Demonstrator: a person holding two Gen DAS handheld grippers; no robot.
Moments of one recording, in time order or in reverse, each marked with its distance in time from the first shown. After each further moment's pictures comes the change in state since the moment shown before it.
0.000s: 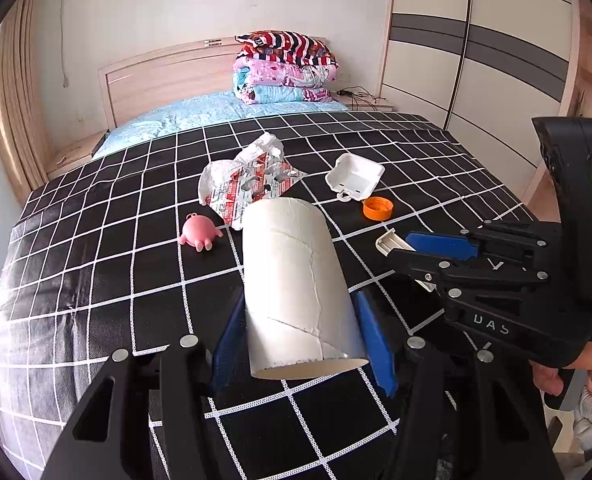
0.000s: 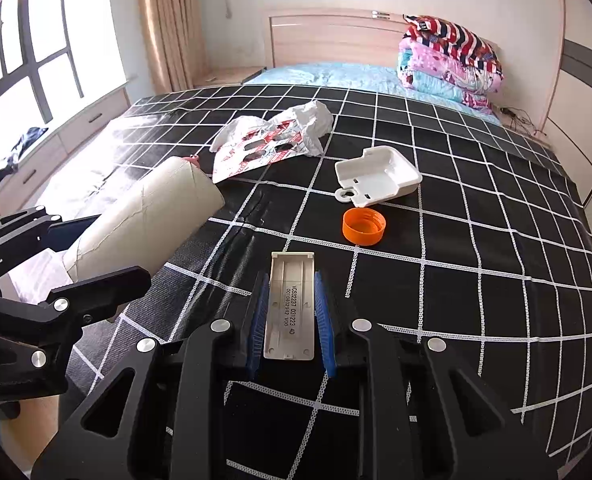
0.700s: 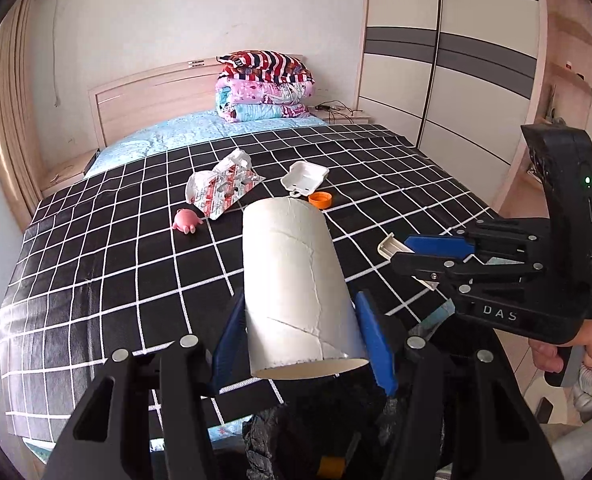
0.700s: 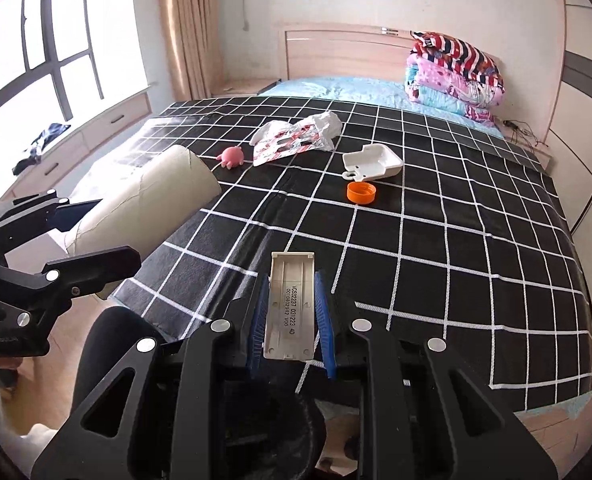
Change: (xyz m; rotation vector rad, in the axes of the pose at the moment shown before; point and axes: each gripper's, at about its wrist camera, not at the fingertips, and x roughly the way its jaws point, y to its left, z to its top) left arm -0.073 -0.038 -0.040 0.045 -0.052 -0.051; right arm -0.069 0.008 -0.048 -0.030 -0.033 0.047
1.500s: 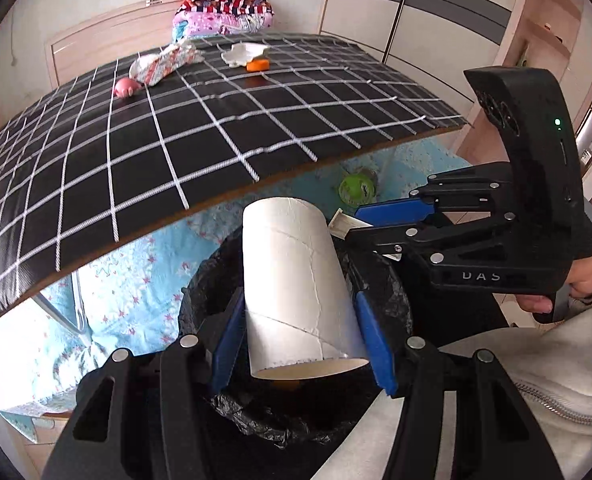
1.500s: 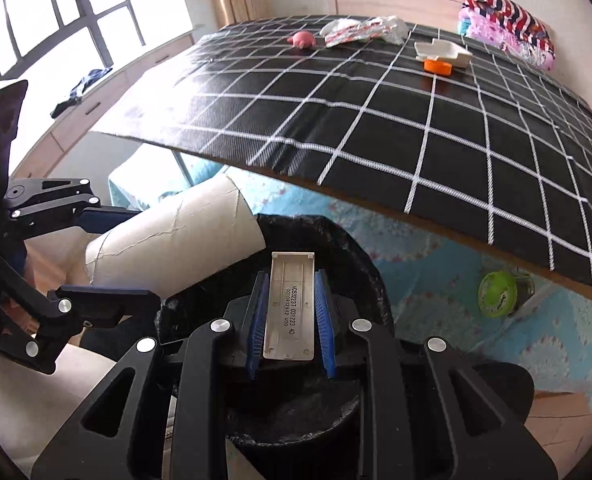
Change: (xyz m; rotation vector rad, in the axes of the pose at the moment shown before) left arm 0.022 -0.030 -0.106 0.019 0.256 -0.157; right arm 0.025 0.036 -0.101 -0.064 0.224 0.157
